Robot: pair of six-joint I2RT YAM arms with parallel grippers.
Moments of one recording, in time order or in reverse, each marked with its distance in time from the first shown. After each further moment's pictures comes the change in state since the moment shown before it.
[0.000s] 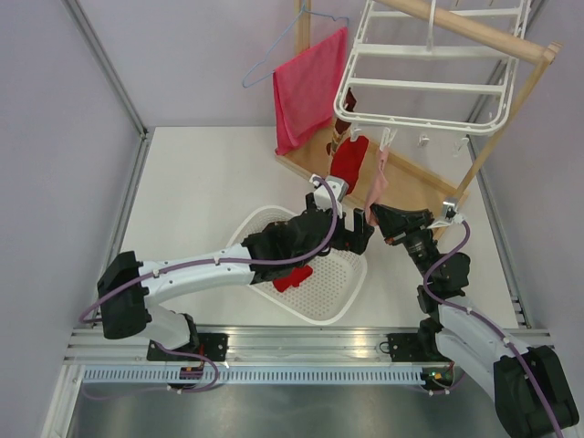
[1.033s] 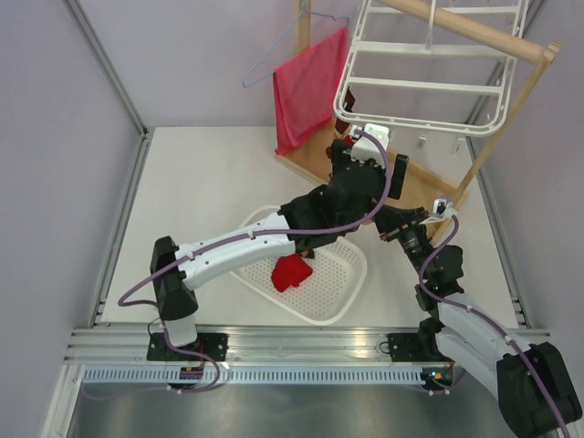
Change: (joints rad) left arm -0.012 0.299 0.639 -0.158 -0.354 0.294; right arm 0.039 0.010 0.030 -0.142 0.092 -0.107
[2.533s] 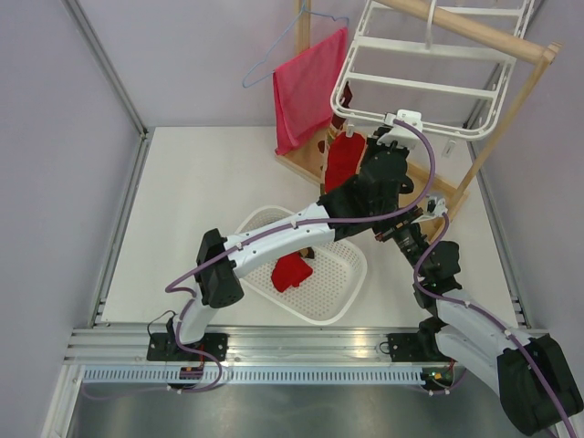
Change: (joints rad) left arm 0.014 0.333 0.372 0.165 -0.272 0.381; right arm 0.032 0.040 0.035 -0.025 -0.033 -0.106
